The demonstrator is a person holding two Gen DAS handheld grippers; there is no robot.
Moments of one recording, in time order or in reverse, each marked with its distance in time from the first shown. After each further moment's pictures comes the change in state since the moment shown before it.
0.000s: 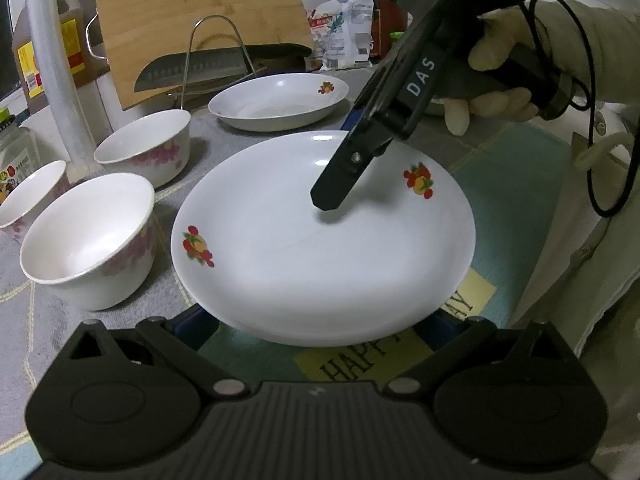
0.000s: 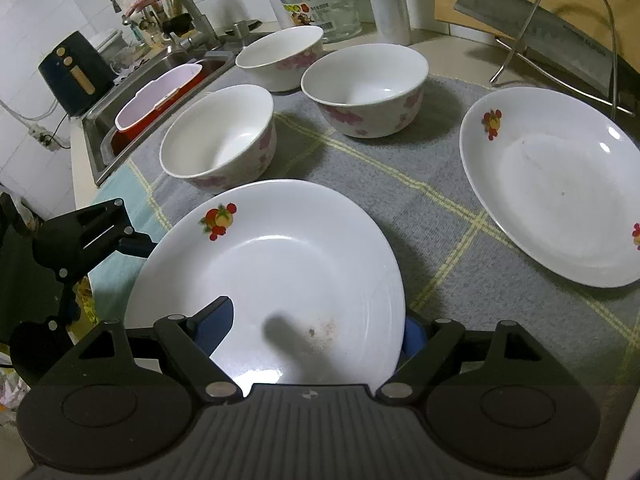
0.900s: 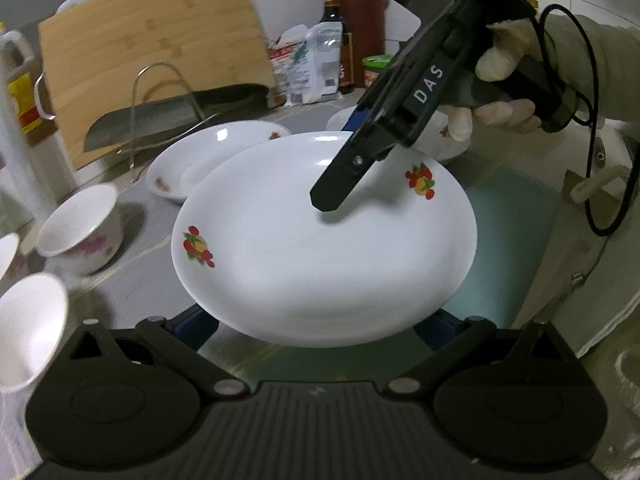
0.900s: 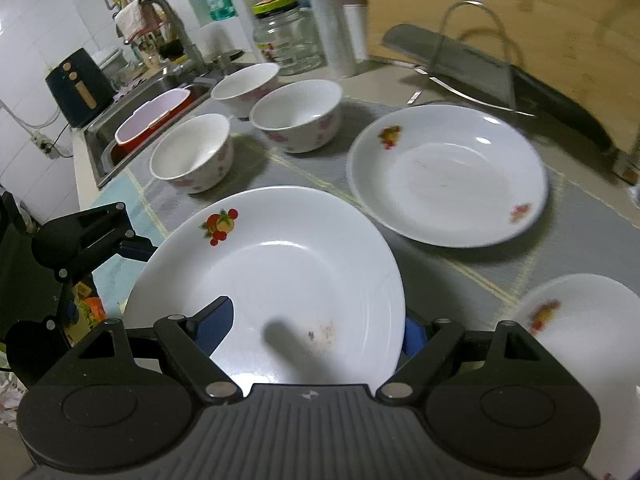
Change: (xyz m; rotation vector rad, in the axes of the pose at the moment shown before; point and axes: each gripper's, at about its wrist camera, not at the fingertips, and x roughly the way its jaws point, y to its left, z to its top) left arm 0.033 -0.063 0.069 0.027 -0.037 0.004; right arm -0.090 -0.059 -0.039 -0.014 -0.074 -0.032
